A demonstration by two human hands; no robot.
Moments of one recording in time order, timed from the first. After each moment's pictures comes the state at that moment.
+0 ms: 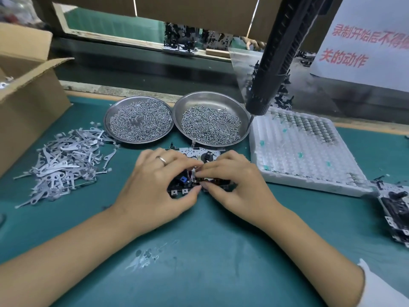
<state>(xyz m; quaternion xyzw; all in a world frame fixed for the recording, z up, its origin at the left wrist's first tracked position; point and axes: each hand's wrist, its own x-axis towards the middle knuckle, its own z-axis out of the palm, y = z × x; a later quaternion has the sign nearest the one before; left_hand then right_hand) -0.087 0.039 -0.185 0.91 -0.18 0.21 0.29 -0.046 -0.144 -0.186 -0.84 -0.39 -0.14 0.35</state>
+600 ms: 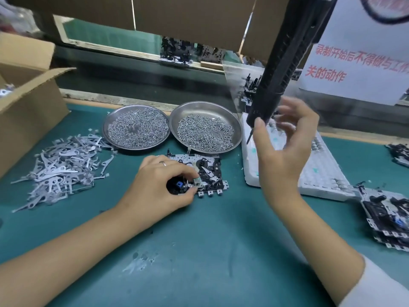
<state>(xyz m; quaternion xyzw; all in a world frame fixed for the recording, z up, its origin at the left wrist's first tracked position) -0.078 0.036 -0.189 0.89 -0.16 0.19 0.38 -0.037 -0.151 -0.137 -0.73 -0.14 -0.40 0.53</state>
